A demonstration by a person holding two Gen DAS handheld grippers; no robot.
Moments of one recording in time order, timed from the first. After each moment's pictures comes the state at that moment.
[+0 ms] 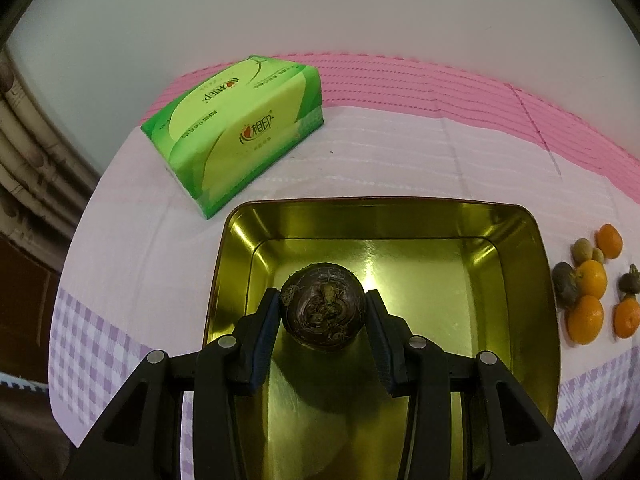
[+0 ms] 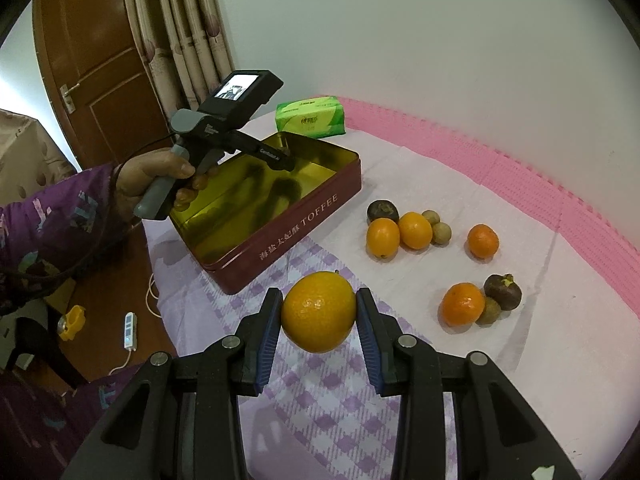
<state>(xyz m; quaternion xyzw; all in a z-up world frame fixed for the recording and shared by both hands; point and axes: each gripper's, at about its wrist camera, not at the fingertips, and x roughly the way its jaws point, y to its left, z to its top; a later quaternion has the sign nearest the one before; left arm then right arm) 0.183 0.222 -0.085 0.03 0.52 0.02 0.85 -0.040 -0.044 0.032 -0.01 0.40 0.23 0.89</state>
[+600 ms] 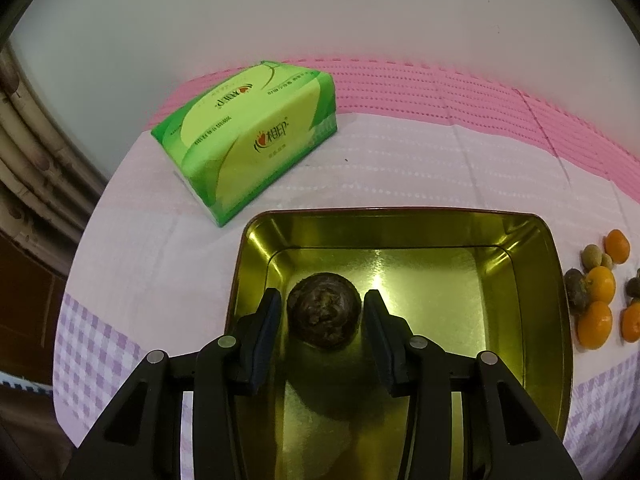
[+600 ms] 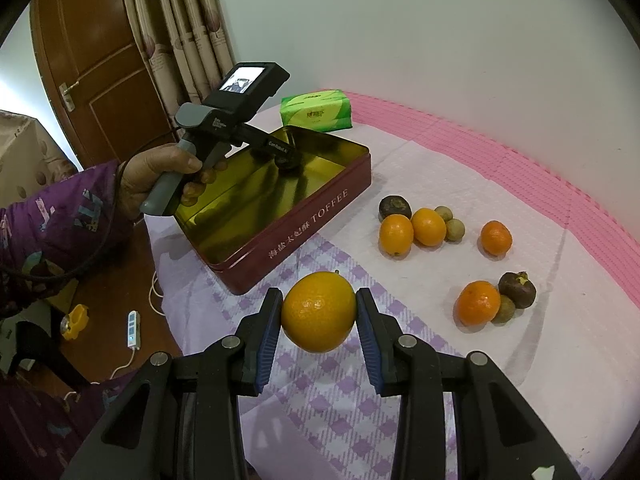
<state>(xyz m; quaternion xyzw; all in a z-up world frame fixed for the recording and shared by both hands) 0.187 0.231 -0.084 0.03 0.52 0.03 0.86 -0.037 -0.031 0.030 0.00 0.41 0.23 0.88</state>
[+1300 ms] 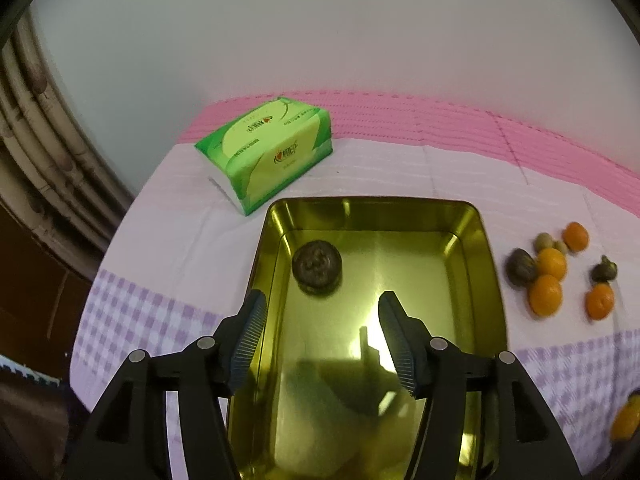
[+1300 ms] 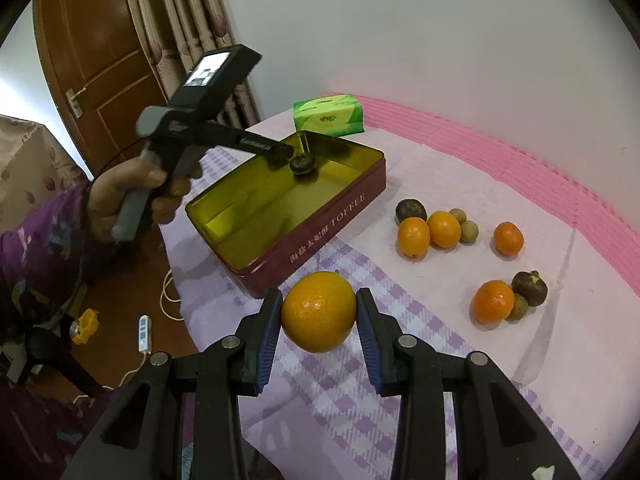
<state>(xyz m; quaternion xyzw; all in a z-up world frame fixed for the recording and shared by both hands) 0.114 0.220 -0.030 0.03 0.48 0.04 0.88 -0.041 -0.023 0.035 0.01 0.41 0.24 0.88</state>
